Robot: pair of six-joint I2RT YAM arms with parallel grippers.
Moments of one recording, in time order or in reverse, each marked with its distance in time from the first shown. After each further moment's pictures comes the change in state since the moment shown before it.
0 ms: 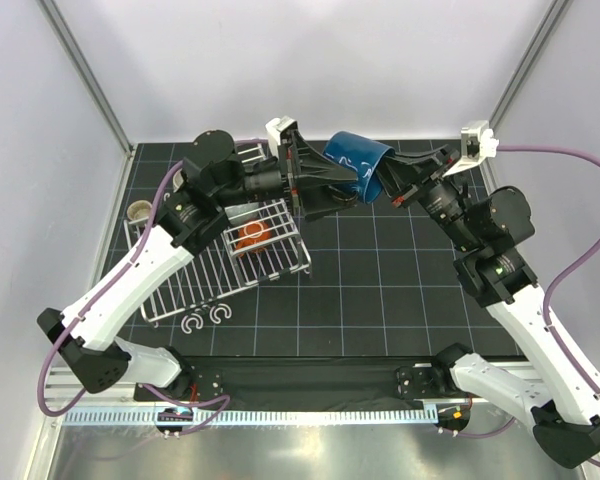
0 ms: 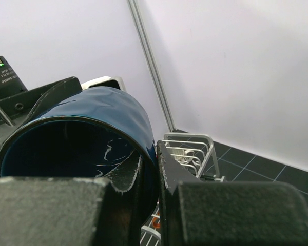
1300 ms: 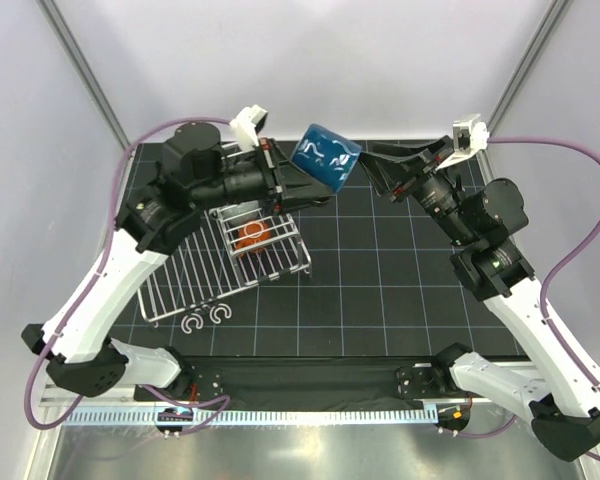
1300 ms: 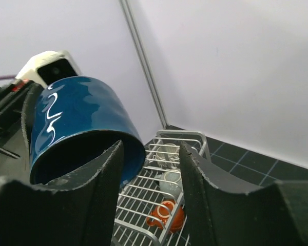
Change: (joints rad) left arm 0.008 -0.028 0.169 -0.403 -0.172 0.443; right arm 0.009 0.043 0.035 -0.016 0.022 -0.032
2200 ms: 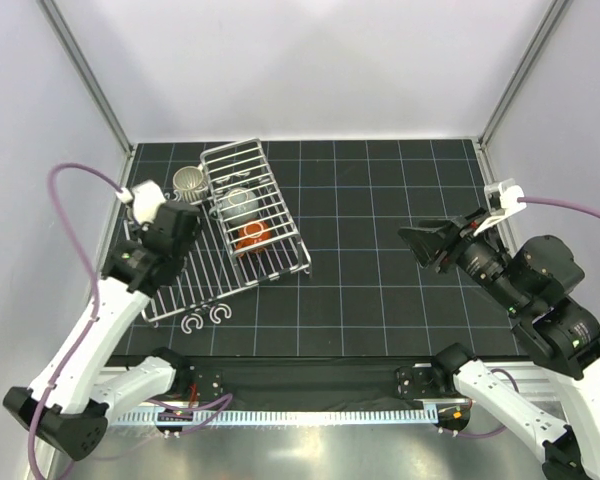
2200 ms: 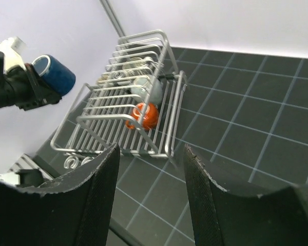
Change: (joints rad) left arm 0.297 -0.346 -0.543 -0.519 -1.257 0.588; right arm 0.001 -0.321 0.043 -0.780 0.117 -0.027
